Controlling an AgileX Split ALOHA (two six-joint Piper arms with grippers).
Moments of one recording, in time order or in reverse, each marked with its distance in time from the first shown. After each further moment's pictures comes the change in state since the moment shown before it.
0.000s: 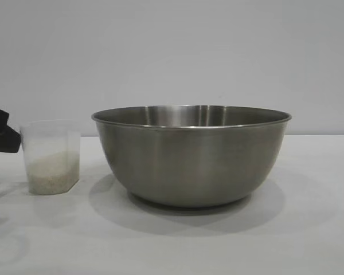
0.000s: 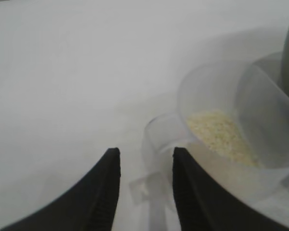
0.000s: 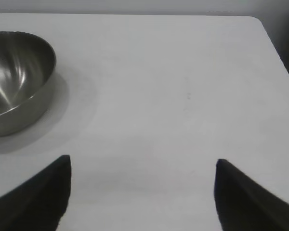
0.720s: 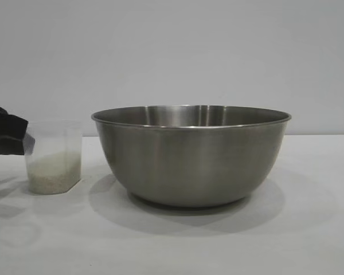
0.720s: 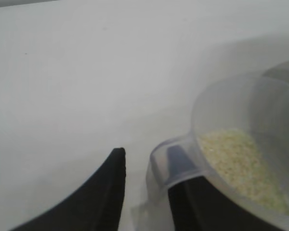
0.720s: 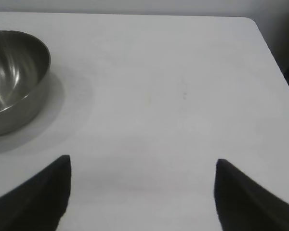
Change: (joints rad) left arm 0.000 0.086 -0.104 0.004 -0.002 0.000; right arm 0.000 0.000 0.000 -0.010 0.000 0.000
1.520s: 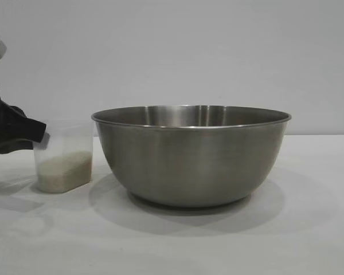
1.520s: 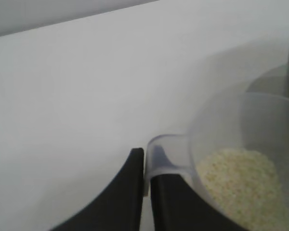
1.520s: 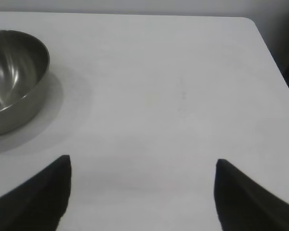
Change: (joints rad) left arm 0.000 -0.009 -0.062 0.058 0.009 0.123; right arm 0.000 0.000 0.000 -0.002 0.000 0.000
